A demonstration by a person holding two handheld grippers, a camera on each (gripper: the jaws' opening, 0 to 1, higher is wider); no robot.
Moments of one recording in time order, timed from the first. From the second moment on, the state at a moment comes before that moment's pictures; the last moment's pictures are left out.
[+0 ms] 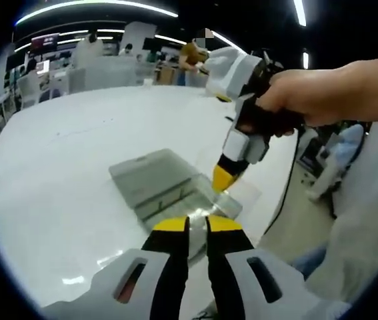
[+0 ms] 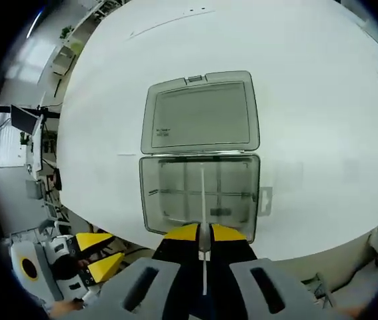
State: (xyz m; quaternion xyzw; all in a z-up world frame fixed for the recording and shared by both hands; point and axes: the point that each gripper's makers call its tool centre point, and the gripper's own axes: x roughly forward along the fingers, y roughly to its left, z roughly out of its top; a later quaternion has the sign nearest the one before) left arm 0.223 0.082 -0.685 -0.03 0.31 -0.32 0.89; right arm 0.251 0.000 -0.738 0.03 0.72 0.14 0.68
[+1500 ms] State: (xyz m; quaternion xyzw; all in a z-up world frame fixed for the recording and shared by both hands) left arm 0.217 0.070 -0.681 0.03 0.28 -0.37 0.89; right arm 0.247 0.000 -0.747 0.03 0.73 0.13 0.67
